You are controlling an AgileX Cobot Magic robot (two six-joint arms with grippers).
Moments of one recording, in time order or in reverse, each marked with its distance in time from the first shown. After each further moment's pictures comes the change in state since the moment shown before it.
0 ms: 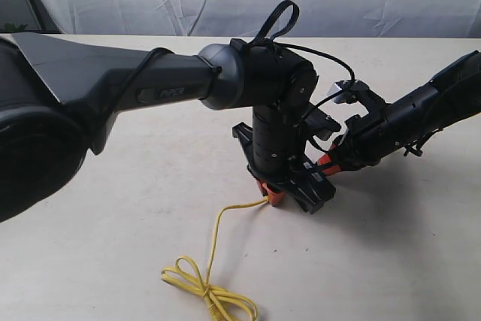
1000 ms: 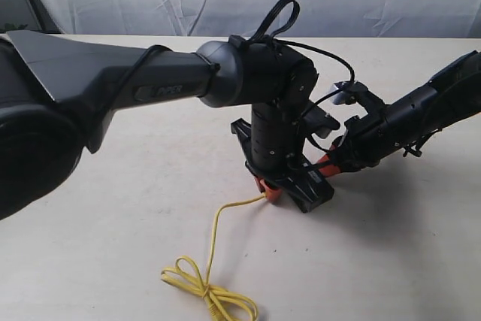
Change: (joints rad) left arm 0.000 -0.011 0.000 0.025 0.009 0.000; right arm 0.000 0.000 0.000 -0.008 0.006 0.000
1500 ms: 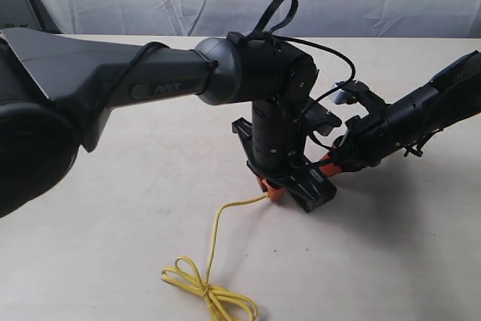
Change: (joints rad) left arm 0.000 -0.006 0.000 -0.020 -0.002 0.000; right arm 0.000 0.000 0.000 0.000 0.000 0.000
